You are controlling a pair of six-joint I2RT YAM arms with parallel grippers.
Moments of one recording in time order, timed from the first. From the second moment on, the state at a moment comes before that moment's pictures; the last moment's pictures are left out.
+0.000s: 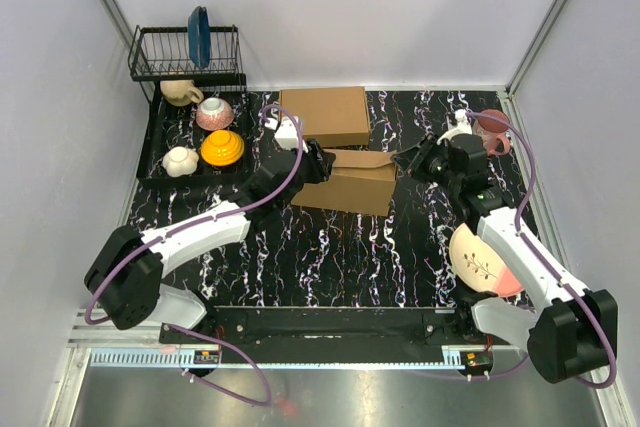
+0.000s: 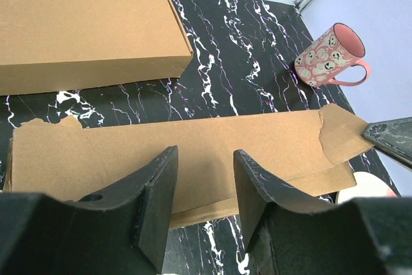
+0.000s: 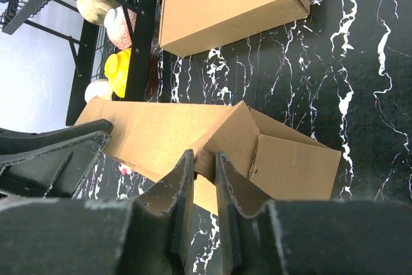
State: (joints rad) left arm -0.76 1.39 0.85 0.34 -0.27 -0.52; right arm 0.28 1.12 0.82 -0.06 -0.20 0.73
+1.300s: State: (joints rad) left arm -0.76 1.39 0.85 0.32 -0.30 -0.53; right arm 0.29 0.96 0.77 -0.27 -0.13 0.72
